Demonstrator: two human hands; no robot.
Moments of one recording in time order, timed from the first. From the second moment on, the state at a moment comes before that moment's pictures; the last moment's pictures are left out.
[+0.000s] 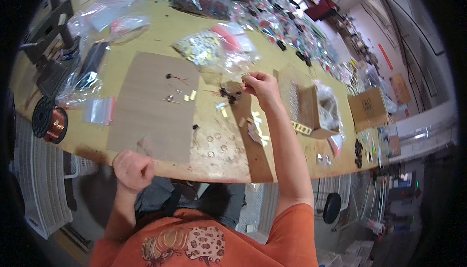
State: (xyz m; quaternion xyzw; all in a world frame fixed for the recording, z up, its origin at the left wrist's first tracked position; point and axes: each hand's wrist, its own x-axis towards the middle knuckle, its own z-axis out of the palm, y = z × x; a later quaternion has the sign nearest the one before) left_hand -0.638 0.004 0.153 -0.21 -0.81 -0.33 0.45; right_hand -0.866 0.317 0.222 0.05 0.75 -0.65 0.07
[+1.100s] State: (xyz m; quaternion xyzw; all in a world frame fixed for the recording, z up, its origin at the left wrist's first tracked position) left_hand -0.625 0.015 0.163 -0.15 -0.84 -0.38 0.35; right_hand -0.657 0.412 0.229 -0.14 0.96 -0.22 -0.05
